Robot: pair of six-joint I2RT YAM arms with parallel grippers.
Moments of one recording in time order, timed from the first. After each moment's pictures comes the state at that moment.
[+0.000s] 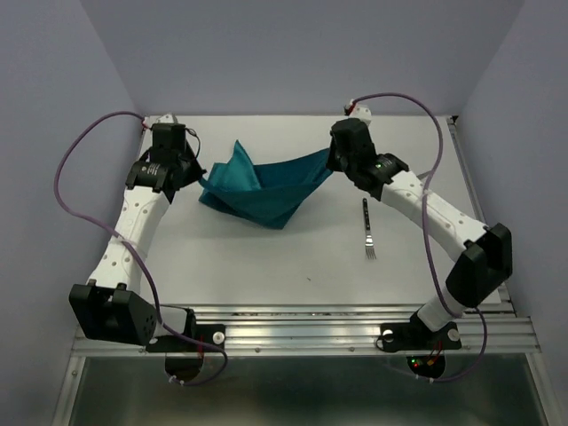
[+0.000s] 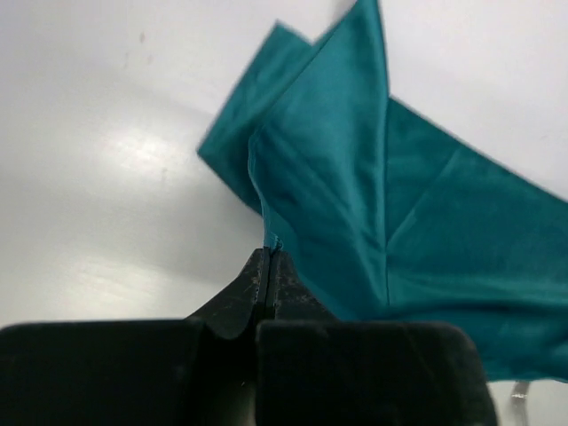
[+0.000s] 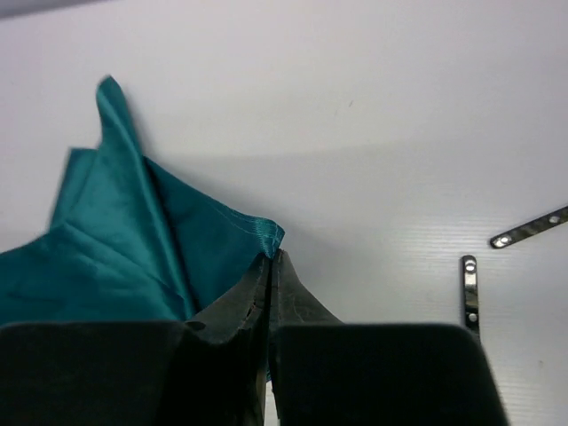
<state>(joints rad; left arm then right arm) -0.15 1.29 1.30 -0.76 -0.18 -0.52 0.61 1.63 1.48 -0.41 0.42 0.51</state>
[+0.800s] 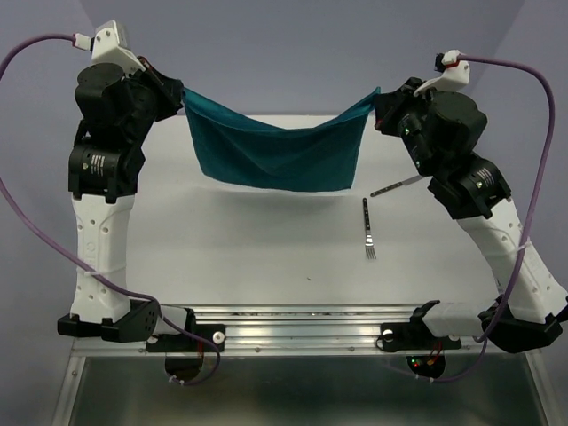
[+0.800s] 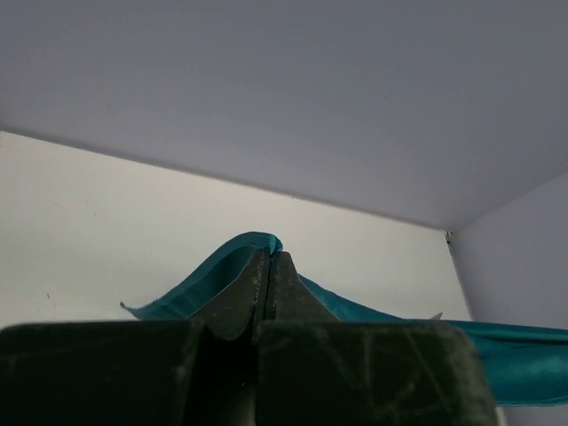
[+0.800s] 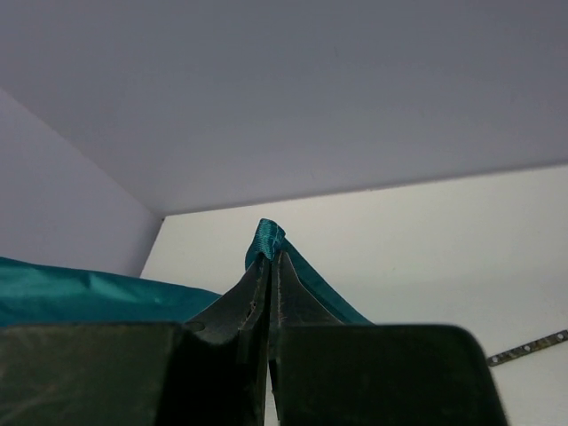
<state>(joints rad) -0.15 1.35 2.01 -0.75 -0.02 -0.46 0.61 1.27 1.76 -0.47 0.47 0.40</state>
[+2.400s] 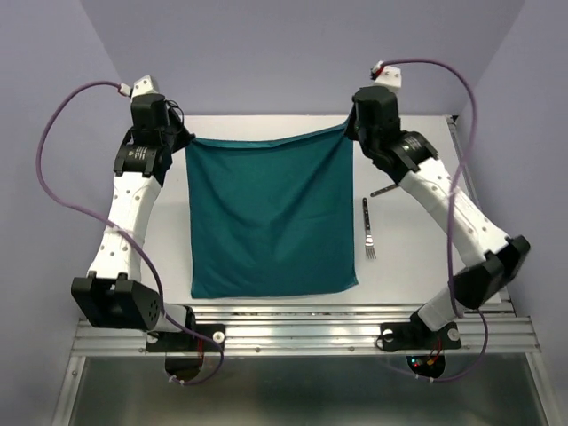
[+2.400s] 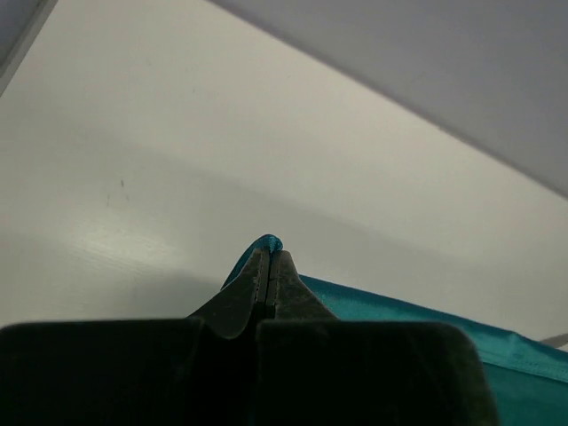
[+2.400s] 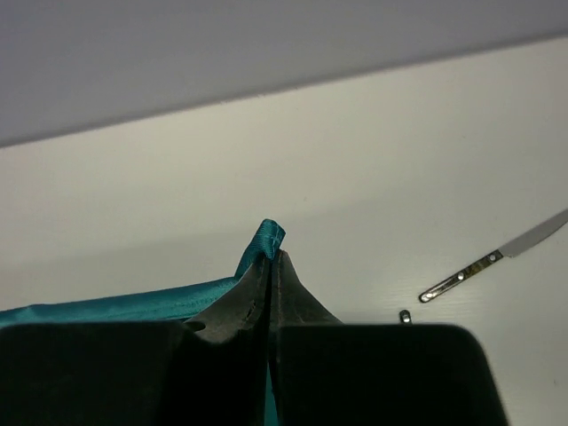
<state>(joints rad) -0.09 1.36 1.54 -0.58 -0.14 -0.50 0.58 1.52 1.76 -0.55 0.58 0.42</state>
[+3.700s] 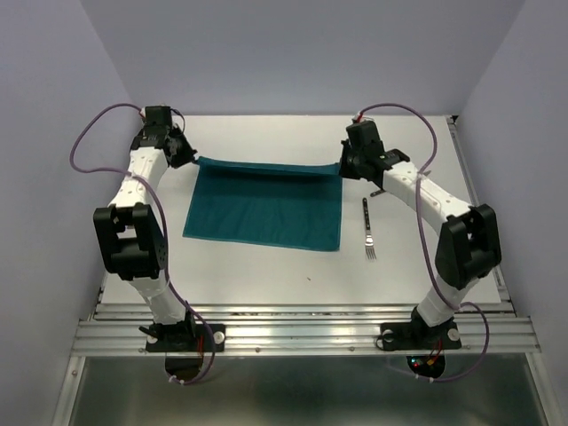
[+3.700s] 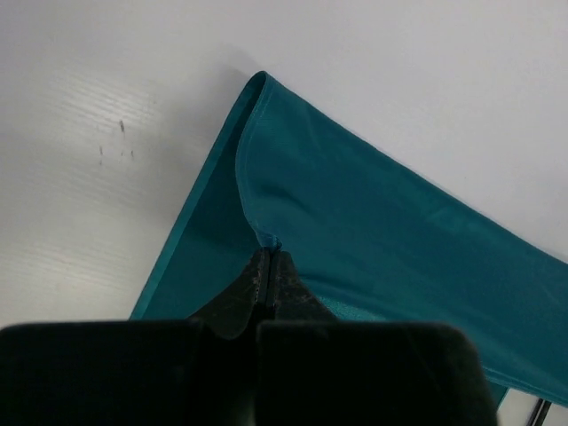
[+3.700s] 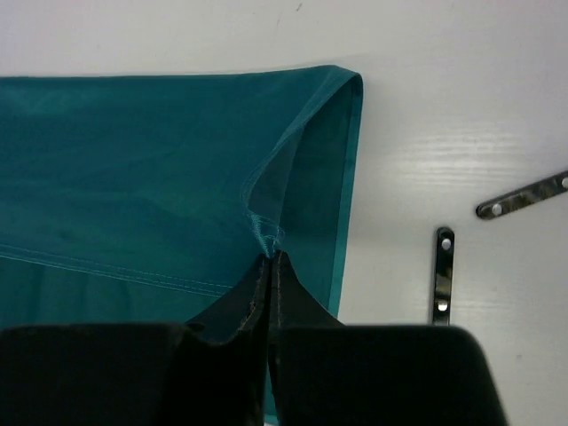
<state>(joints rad) 0.06 1.79 1.54 -0.55 0.05 -0.47 0.41 1.76 1.46 -0.44 0.19 0.46</state>
